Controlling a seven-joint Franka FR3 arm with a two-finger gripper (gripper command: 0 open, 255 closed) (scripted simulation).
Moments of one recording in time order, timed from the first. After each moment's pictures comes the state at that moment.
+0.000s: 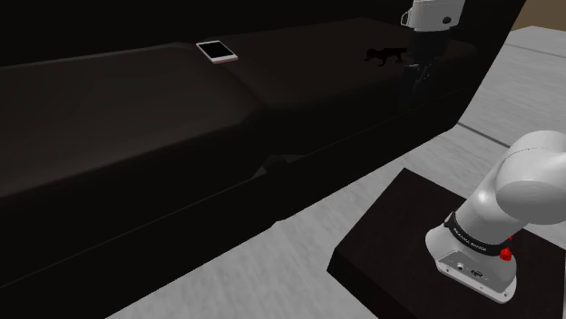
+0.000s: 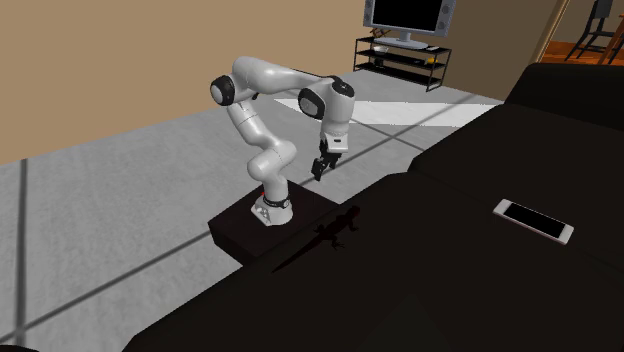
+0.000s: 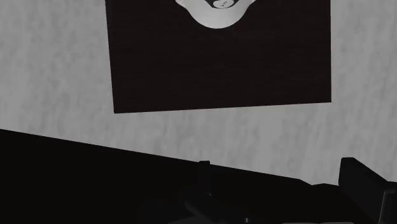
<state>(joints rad) -0.01 -0.77 -0.01 -2.45 0.01 1.51 0.00</state>
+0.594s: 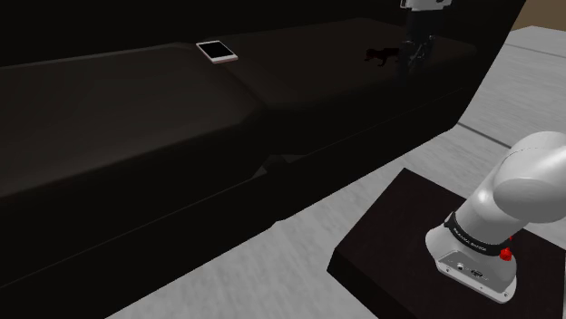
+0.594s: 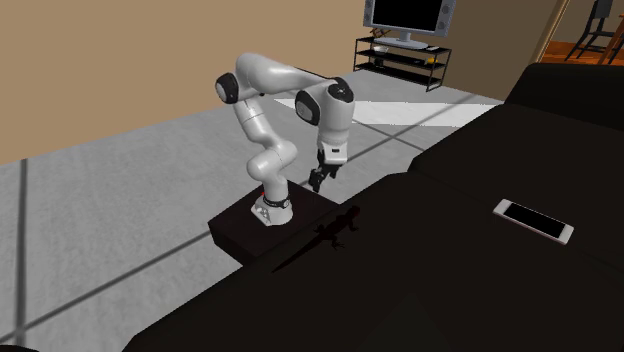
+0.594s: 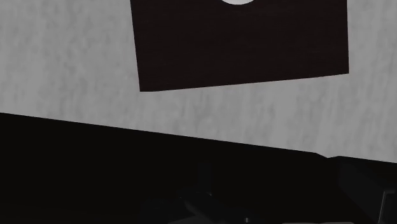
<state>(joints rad) -0.06 -0.59 -0.14 -2.28 -0.05 1.53 -0.12</state>
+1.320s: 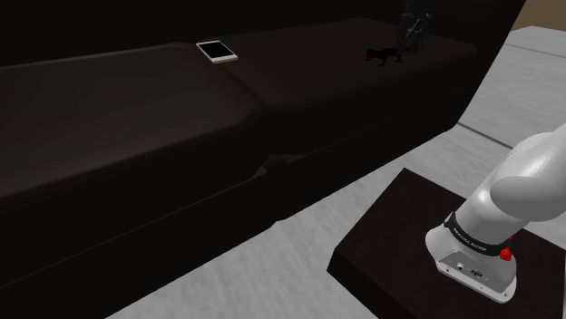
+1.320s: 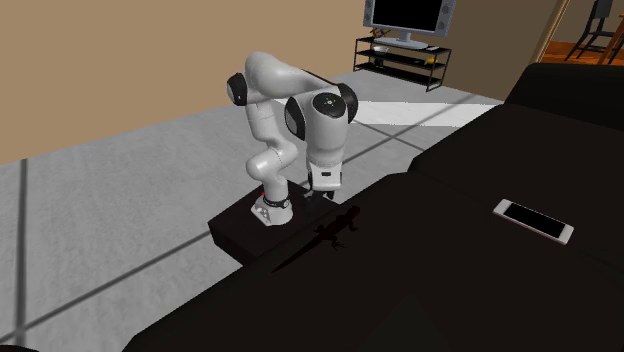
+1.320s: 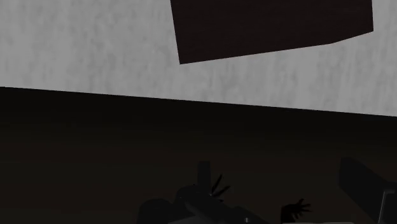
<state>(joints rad) -0.11 -0.25 -0.34 -1.90 -0.04 1.50 -0.33</state>
